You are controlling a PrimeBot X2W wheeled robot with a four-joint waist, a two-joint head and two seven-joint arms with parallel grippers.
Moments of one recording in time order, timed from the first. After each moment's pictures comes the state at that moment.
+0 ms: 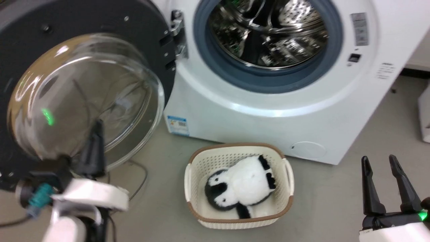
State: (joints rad) left arm -0.16 0.31 -0.08 -0.05 -0.36 0.07 -0.12; right arm 0.06 -0.13 -0.06 -0.05 0.26 0.13 -0.26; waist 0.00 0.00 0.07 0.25
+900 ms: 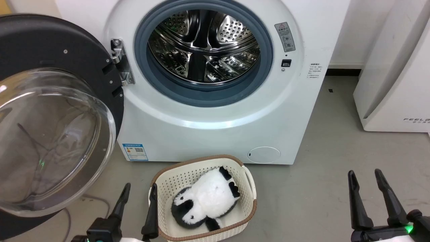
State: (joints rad) left arm 0.08 0.18 -0.22 0.03 -0.29 0.12 -0.25; right arm 0.13 -0.09 -0.02 -0.08 0.25 0.13 -0.26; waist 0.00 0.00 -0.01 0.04
